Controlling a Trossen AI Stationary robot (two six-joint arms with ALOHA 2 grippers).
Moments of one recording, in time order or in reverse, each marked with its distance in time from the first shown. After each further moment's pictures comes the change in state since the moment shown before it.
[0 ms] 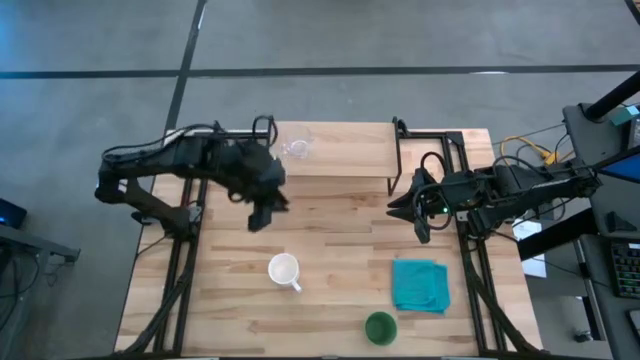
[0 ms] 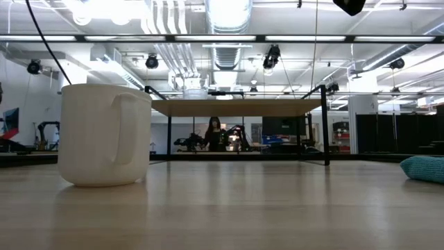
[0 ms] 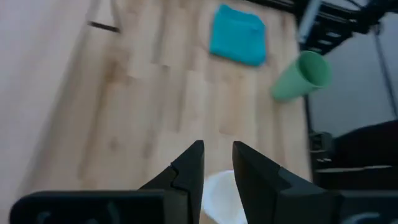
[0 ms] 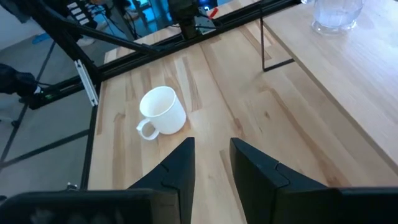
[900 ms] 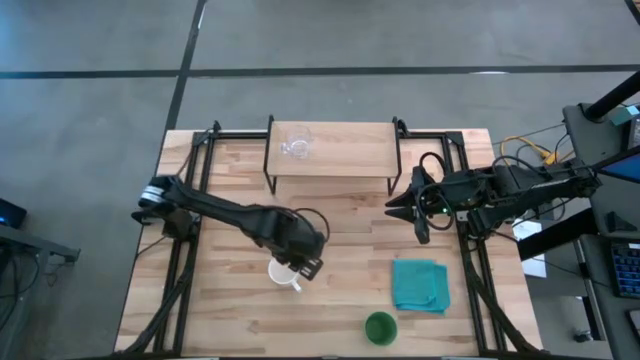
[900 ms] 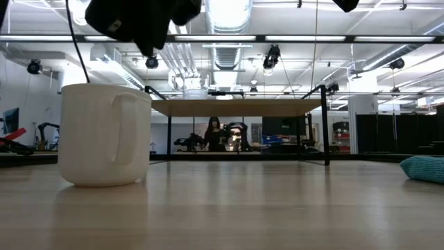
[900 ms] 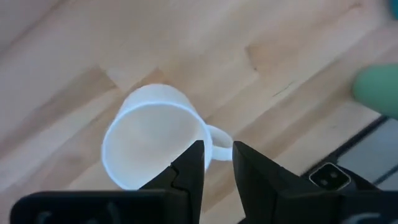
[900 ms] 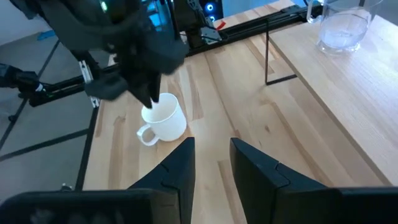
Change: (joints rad) left arm -0.248 0.400 -0.074 -0.009 -0.032 -0.999; right arm 0.000 0.005 0.000 0.043 0.000 -0.075
